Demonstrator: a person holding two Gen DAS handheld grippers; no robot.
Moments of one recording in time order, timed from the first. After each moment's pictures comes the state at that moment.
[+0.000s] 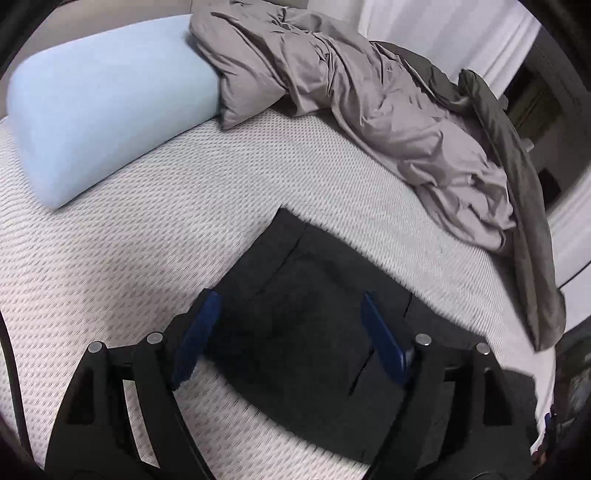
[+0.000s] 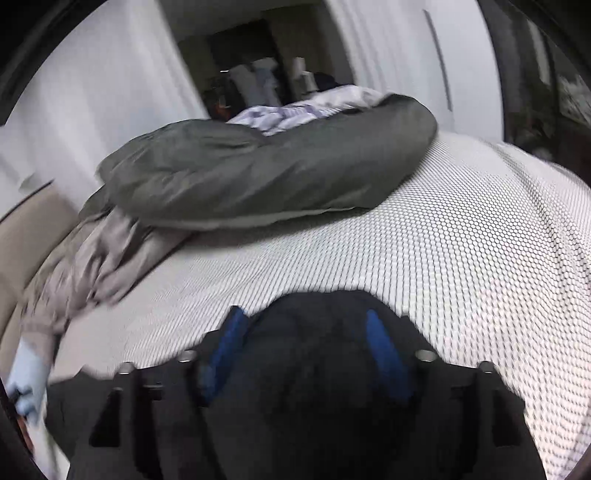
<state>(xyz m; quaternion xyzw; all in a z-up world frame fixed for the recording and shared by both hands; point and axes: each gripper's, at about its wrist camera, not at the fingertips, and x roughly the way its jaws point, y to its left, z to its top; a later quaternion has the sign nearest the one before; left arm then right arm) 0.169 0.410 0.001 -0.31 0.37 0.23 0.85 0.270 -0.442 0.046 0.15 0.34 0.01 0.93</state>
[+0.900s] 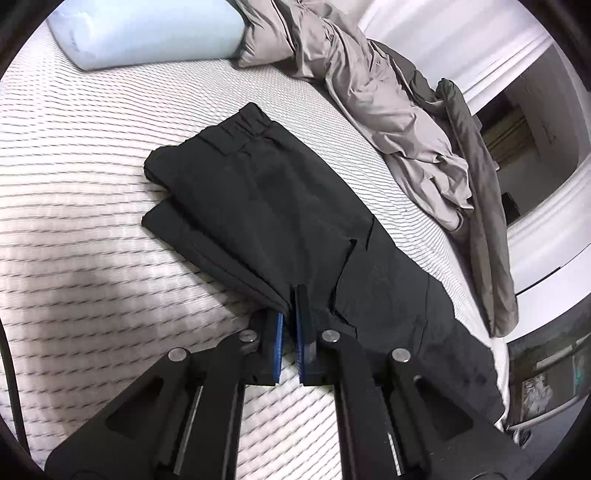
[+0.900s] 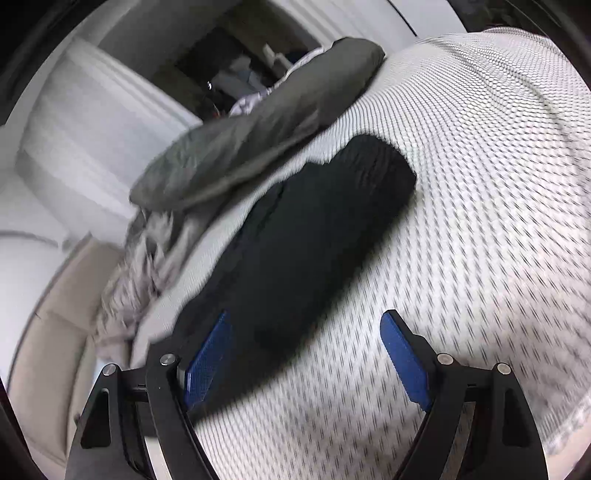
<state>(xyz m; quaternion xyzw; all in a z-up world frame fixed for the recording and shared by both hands) 0.044 0.361 -0.070 -0.40 0.33 0.16 0.84 0.127 -0.497 -0.055 0.39 0.34 0.03 0.86</state>
